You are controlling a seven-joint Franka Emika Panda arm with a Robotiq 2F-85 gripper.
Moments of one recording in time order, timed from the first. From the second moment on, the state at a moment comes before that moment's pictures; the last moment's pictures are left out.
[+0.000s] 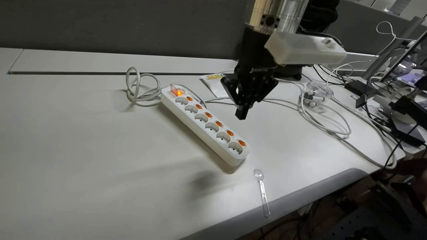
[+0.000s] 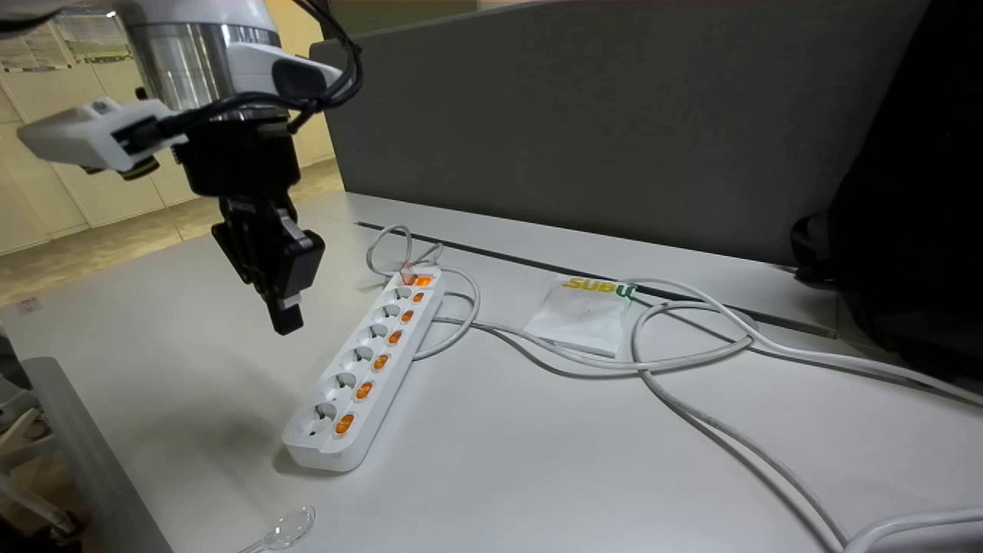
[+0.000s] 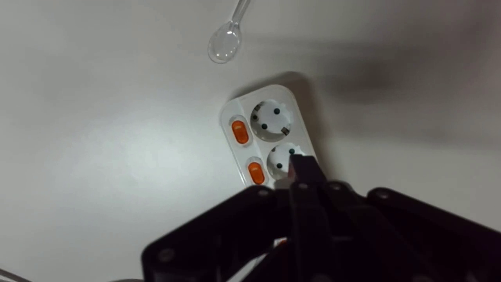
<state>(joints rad) 0.05 0.02 0.06 -2.59 0.01 2.51 0.05</state>
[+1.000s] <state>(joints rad) 0.06 0.22 -0.01 -2.48 -0.21 2.57 0.30</state>
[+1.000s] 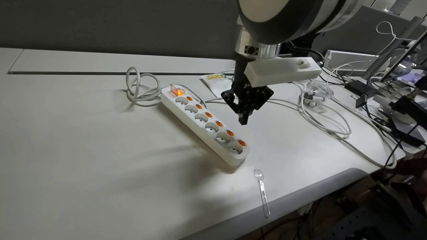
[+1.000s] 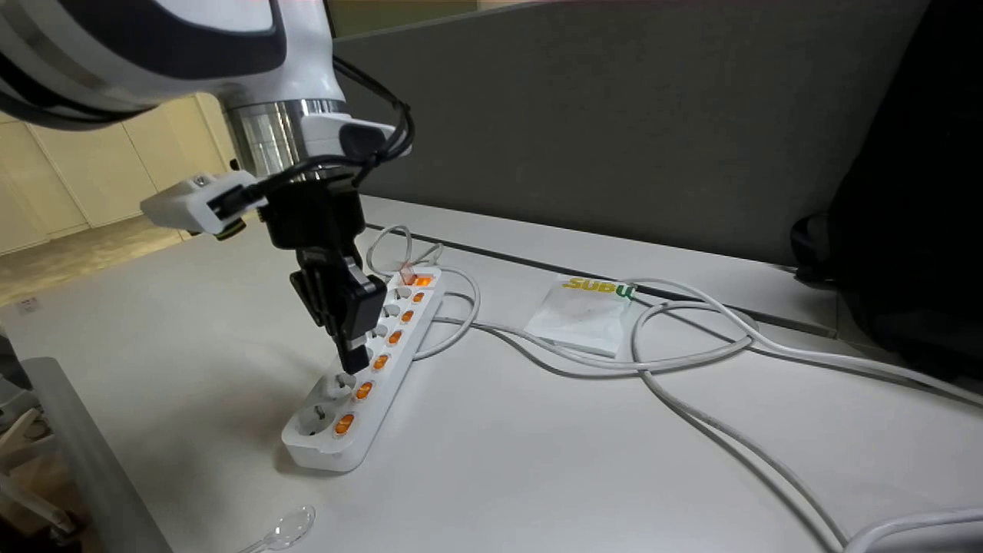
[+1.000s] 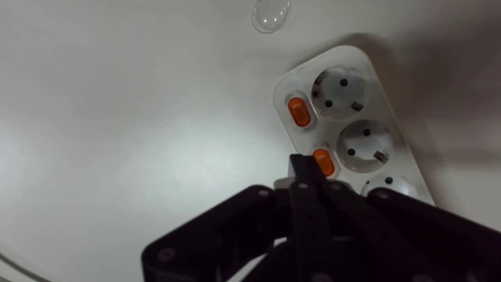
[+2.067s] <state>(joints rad) 0.13 0.34 -0.05 -2.46 -0.20 2.68 0.30</state>
